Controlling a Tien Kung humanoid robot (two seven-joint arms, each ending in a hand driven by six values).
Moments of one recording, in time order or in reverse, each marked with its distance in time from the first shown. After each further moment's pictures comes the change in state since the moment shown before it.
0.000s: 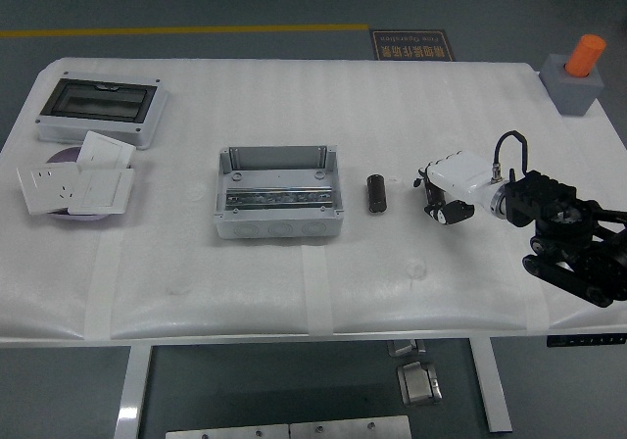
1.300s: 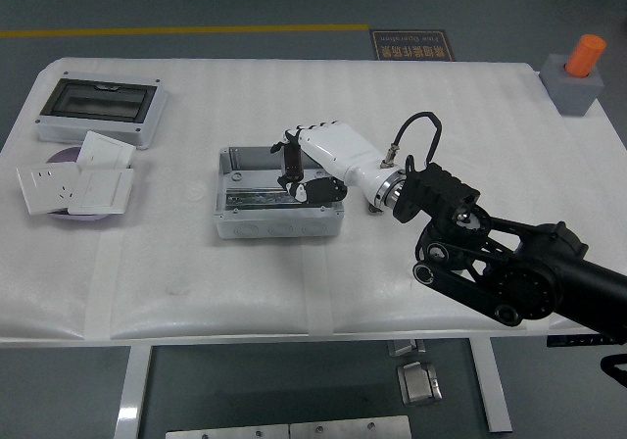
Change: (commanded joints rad) left arm 0.012 -0.007 -0.051 0.000 0.046 -0.006 0.017; right arm -0.116 0.251 0.365 0.302 -0.074 0.001 -0.107
